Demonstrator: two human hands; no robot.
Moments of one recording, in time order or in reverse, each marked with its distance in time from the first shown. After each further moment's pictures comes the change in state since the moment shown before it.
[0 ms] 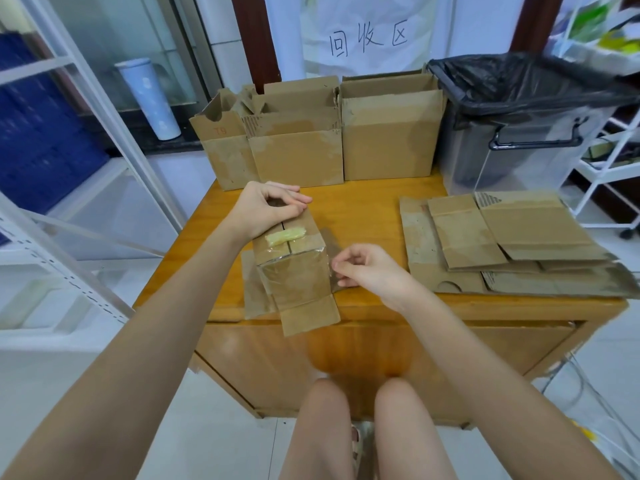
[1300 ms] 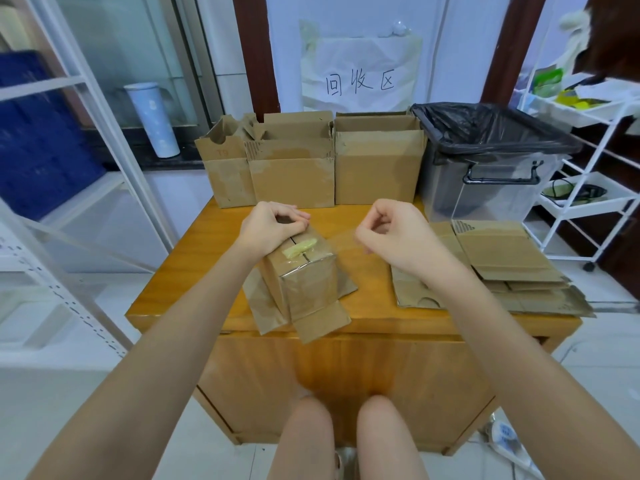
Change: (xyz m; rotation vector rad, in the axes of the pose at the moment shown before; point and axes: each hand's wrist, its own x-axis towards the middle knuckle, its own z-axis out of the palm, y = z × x) left_hand -0.005 0.013 0.017 0.104 0.104 -0.133; right_hand -0.050 -0.078 -0.042 -0.444 0.291 -0.364
